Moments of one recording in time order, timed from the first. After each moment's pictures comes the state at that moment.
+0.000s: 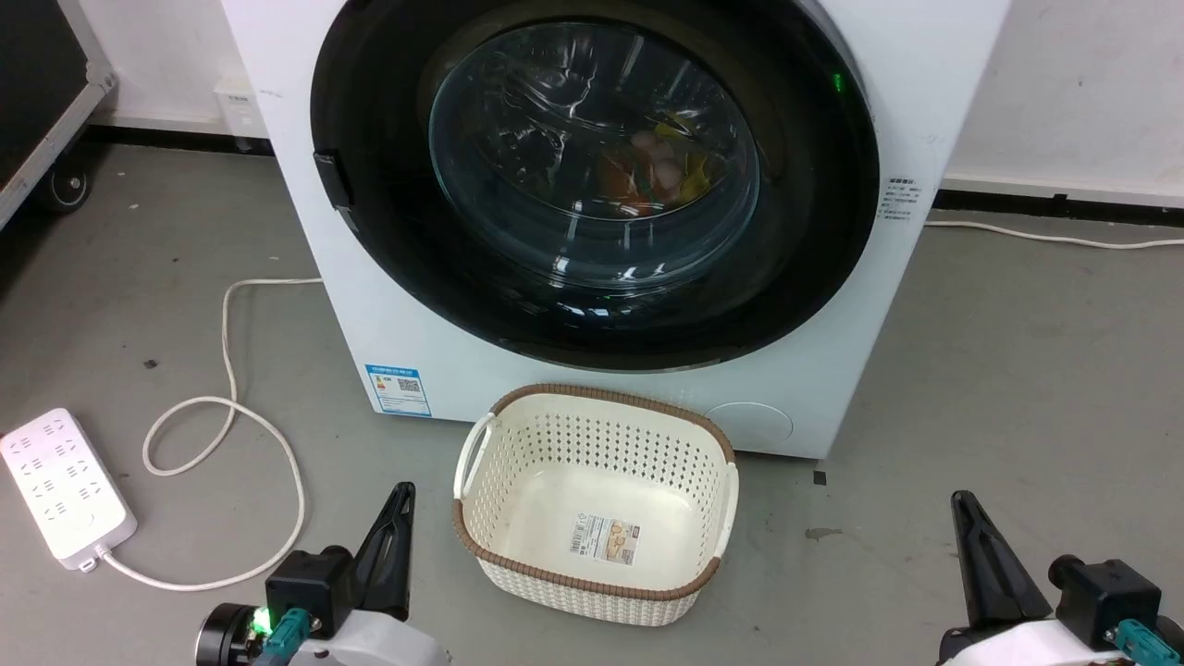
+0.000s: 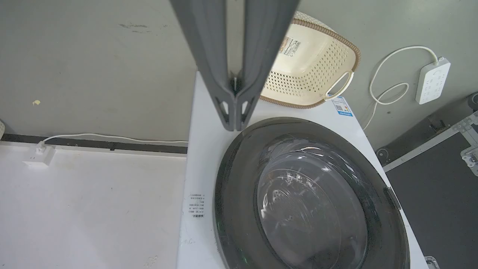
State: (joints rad) left arm -0.01 0.06 -0.07 0.16 -0.11 -0.09 -0.18; right arm 0.05 -0.05 -0.05 0.11 0.11 0.13 -0.18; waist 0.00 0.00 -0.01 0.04
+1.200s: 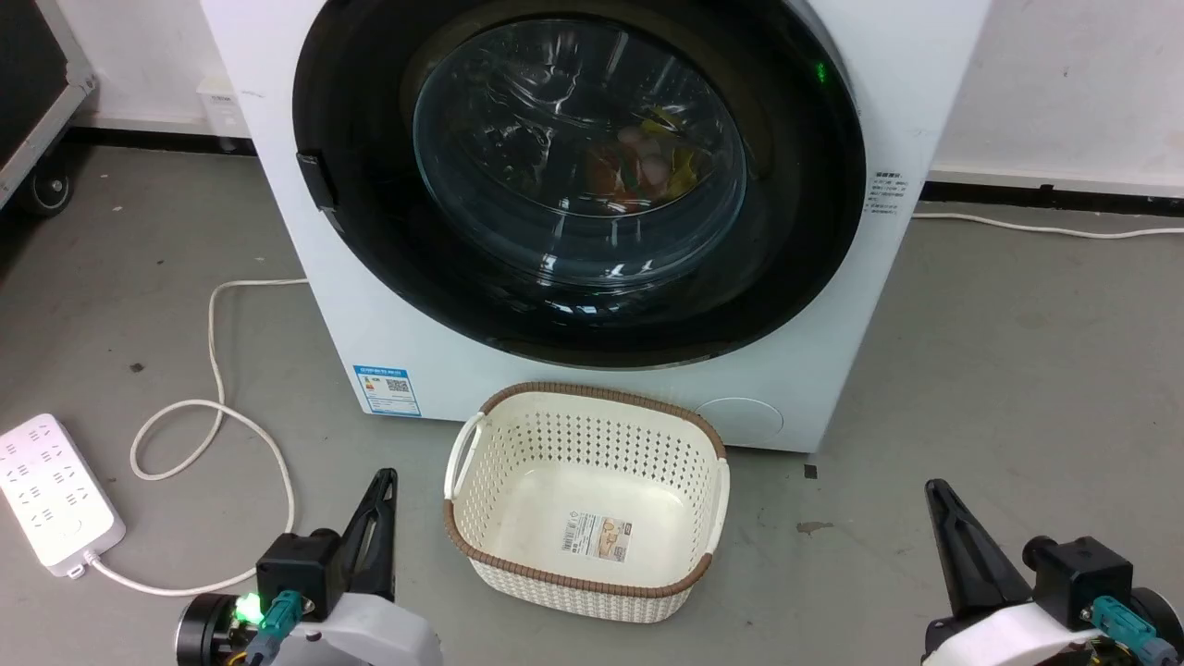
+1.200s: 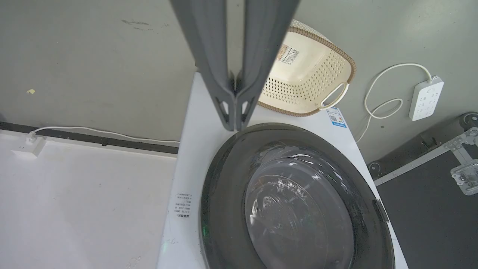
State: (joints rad) left arm -0.01 0.06 -0.04 0.10 -0.07 -0.06 -0.11; right arm 0.04 -0.05 -0.03 0.07 0.07 0.13 -0.11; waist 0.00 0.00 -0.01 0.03
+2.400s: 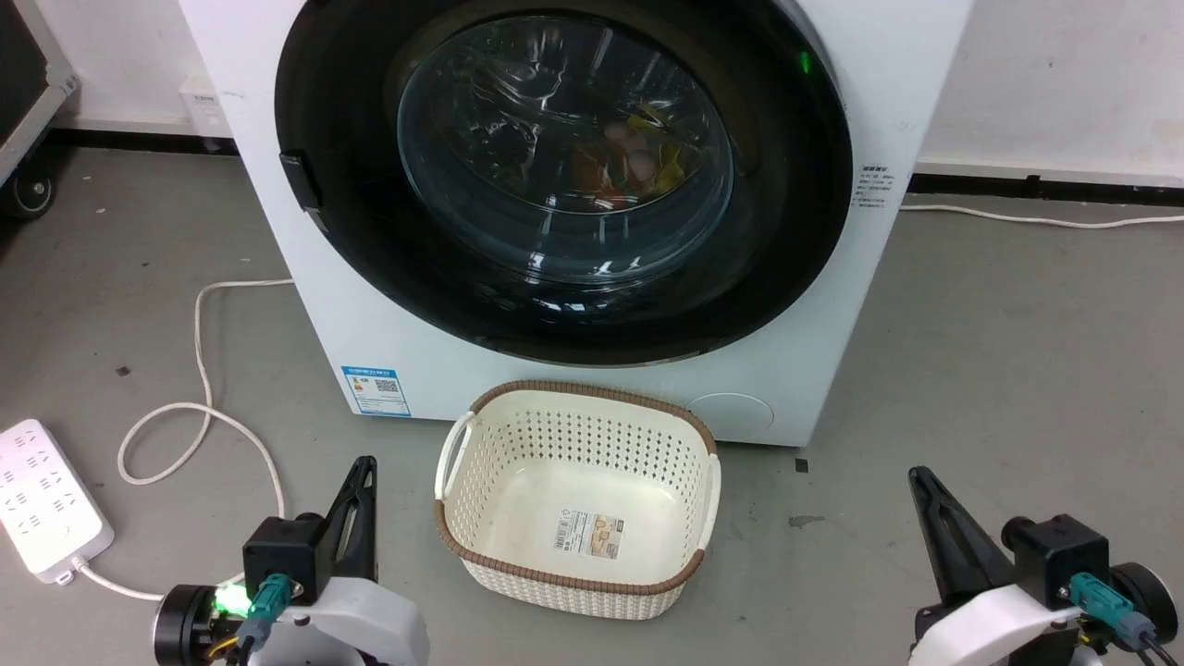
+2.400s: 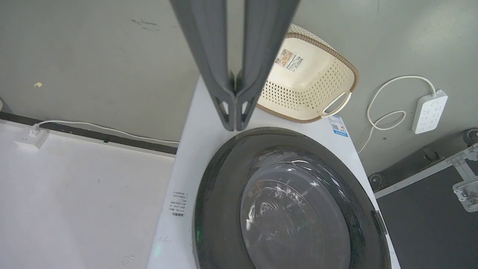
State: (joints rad) left arm -0.01 0.05 -0.01 0.03 -0.03 -0.02 -0.03; right arm 0.02 -0.05 -0.01 0.03 0.03 0.13 -0.04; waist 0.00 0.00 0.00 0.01
